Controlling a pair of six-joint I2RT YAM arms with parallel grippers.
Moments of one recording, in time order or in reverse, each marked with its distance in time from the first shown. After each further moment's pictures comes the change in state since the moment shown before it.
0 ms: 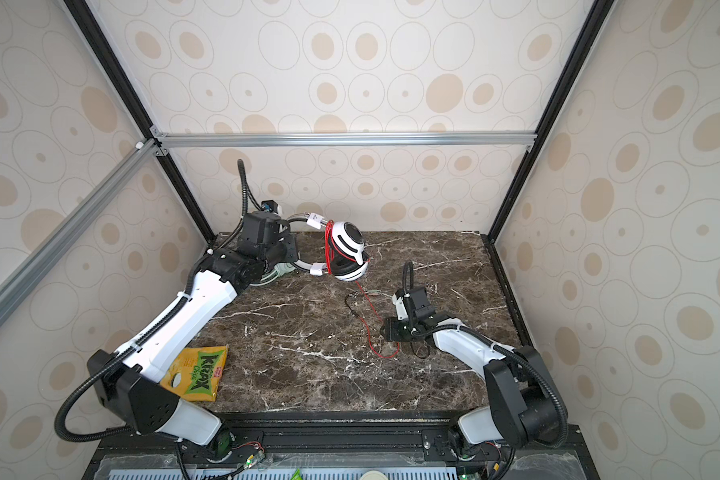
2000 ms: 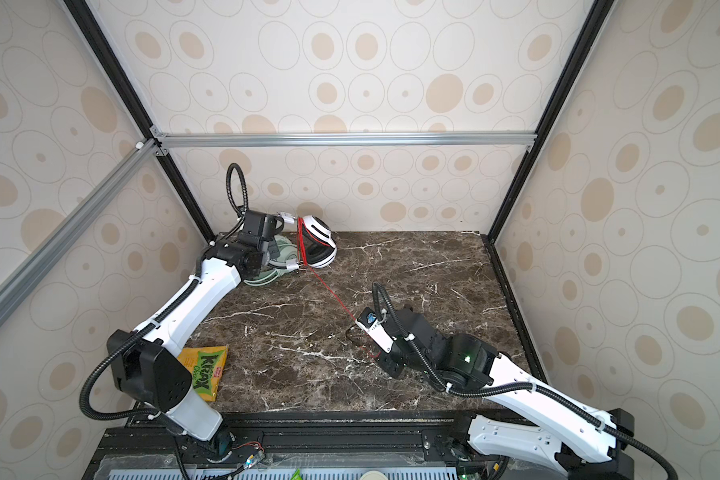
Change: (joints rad) left arm 0.114 0.193 0.082 -0.144 -0.323 -0.166; right arm 0.616 -0.480 0.365 -0.551 0.457 -0.459
